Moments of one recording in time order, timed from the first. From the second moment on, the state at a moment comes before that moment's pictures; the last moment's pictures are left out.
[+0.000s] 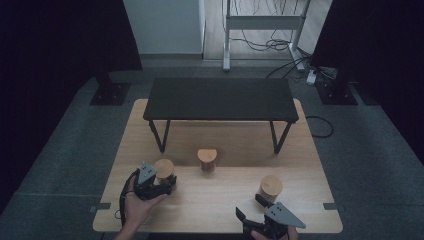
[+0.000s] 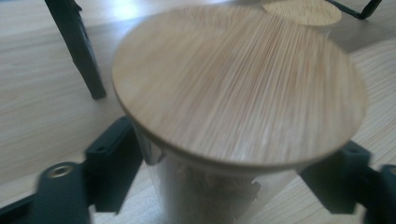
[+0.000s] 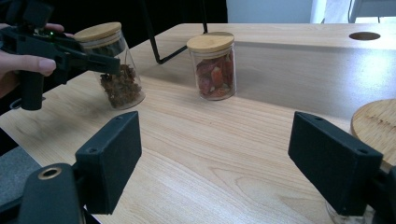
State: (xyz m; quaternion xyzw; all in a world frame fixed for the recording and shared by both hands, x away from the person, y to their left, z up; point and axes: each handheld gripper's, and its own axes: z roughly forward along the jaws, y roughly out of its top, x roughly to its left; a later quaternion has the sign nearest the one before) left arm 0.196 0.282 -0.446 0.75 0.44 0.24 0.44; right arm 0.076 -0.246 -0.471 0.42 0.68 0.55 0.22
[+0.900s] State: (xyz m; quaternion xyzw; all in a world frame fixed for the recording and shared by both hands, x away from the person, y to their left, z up) left arm 0.191 0.285 -0.465 0.74 0.42 0.27 0.46; right arm 0.075 -0.242 -0.472 0.42 0.69 0.55 0.22
